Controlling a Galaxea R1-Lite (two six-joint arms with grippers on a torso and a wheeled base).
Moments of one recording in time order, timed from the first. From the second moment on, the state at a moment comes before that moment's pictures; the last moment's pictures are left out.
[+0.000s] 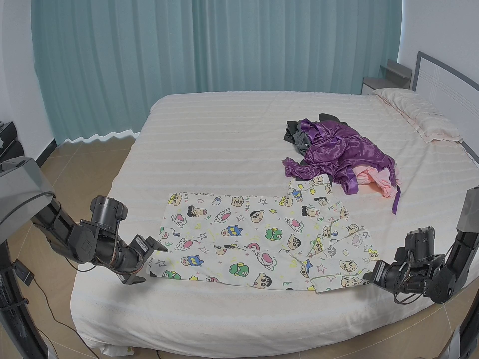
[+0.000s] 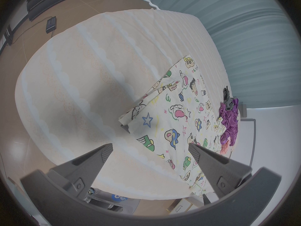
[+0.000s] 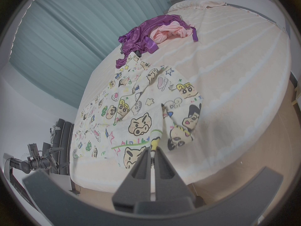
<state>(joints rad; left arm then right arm) -0.15 2.05 -0.75 -0.31 -0.25 -1.01 0.18 2.02 -0.20 -1.03 0.09 0.64</state>
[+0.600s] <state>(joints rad) -0.15 2.06 -0.75 -0.31 -0.25 -1.01 0.30 1.95 -0.16 -1.07 0.03 0.68</state>
